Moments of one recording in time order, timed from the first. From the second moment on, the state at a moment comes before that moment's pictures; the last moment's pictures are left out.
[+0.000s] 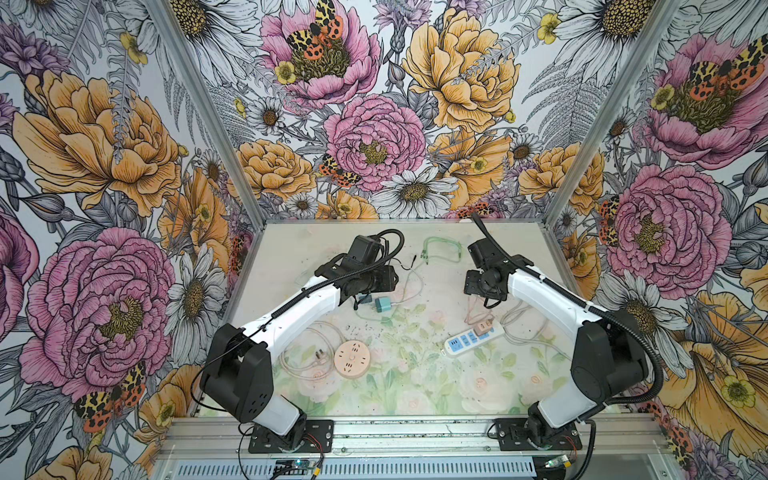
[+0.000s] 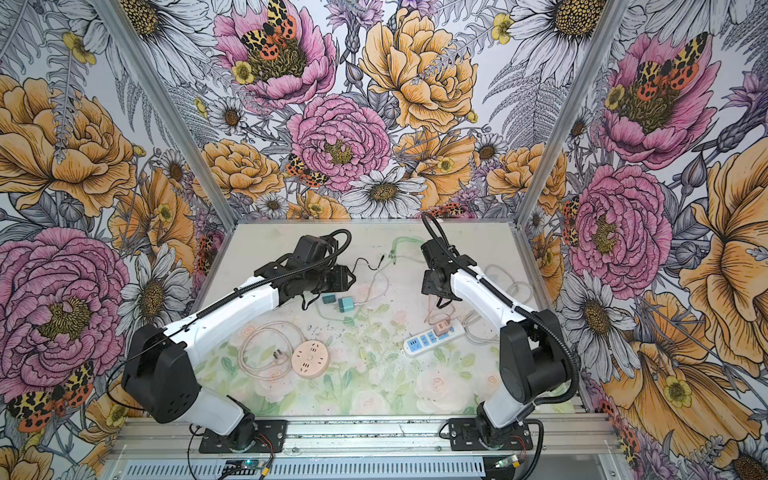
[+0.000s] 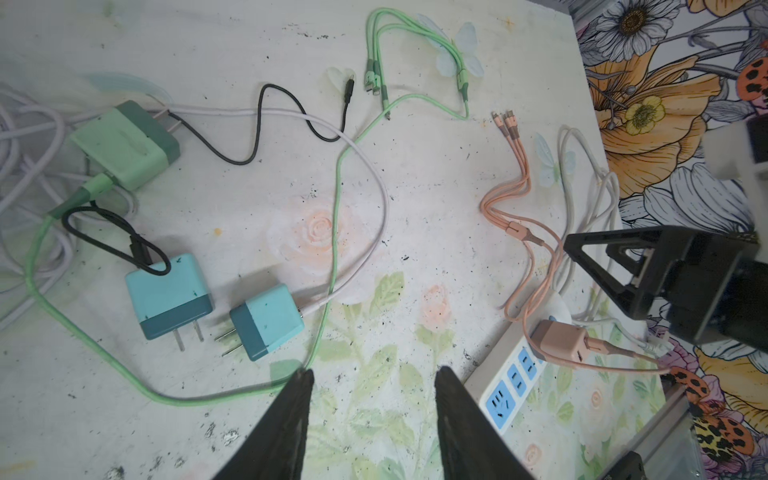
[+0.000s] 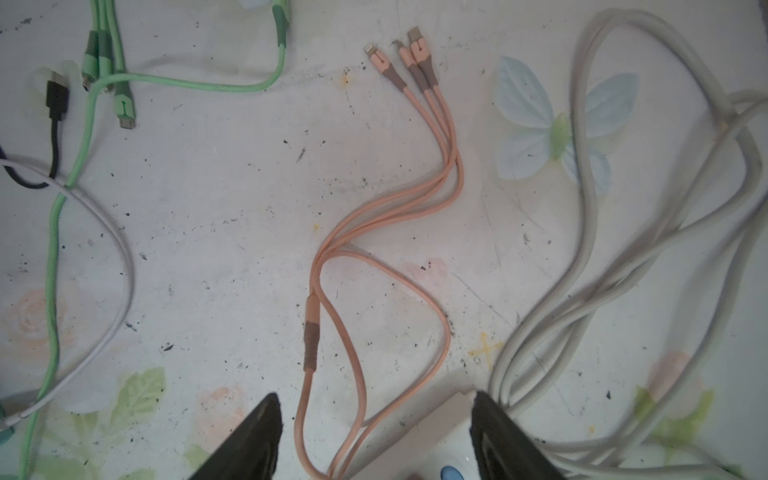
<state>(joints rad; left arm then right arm) -0.55 1.51 1.22 -0.52 0.12 -0.52 0.36 1.64 1.23 -0.81 0.22 0.54</state>
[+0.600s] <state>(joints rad) -0.49 1.43 1.15 -0.52 0.12 -0.52 0.33 1.78 1.27 -0.77 0.22 0.57</state>
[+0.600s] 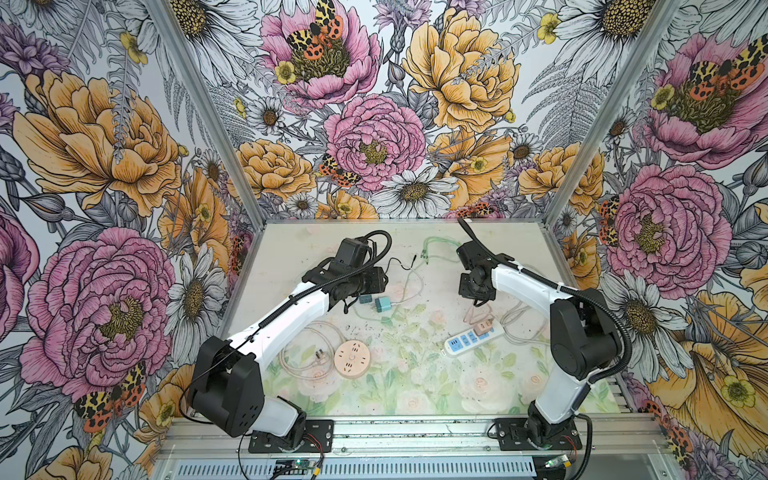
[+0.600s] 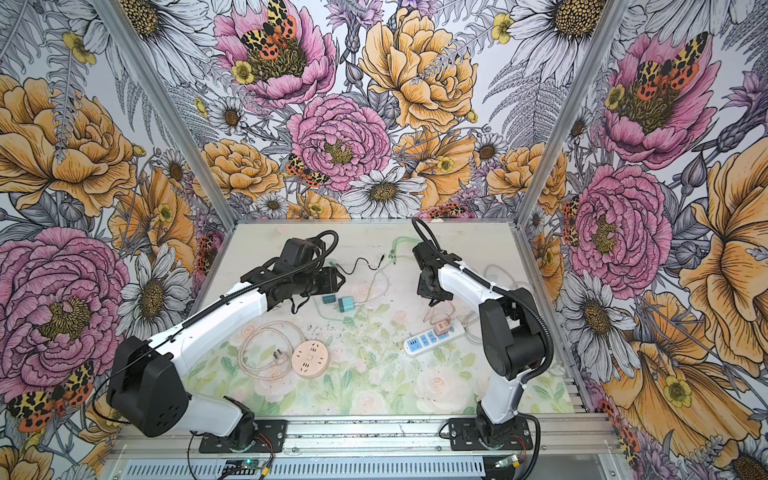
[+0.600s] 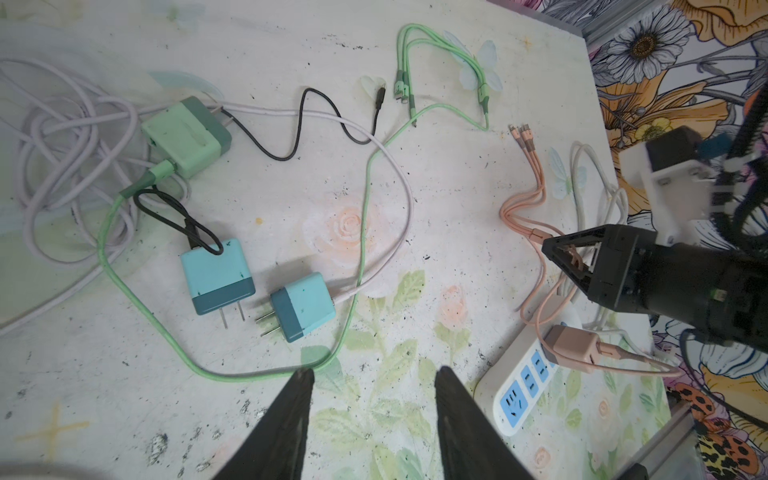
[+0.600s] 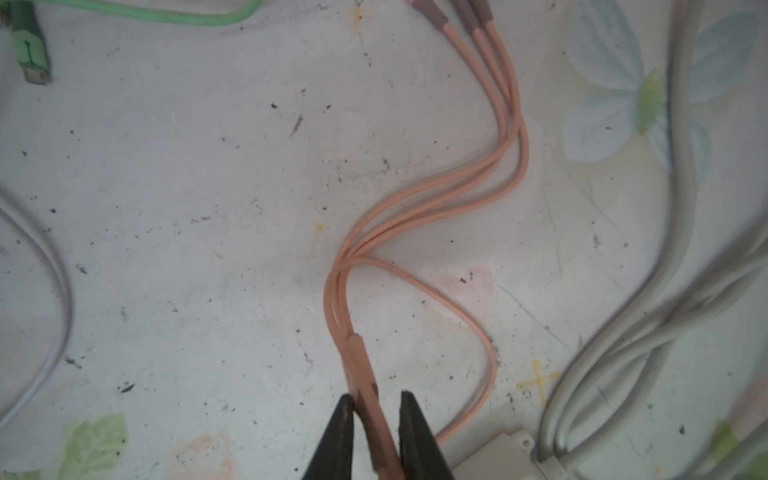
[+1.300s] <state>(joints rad) -0.46 1.45 1.12 -0.53 0.02 -0.52 0.12 1.73 1.25 -0.76 0.24 0.54</state>
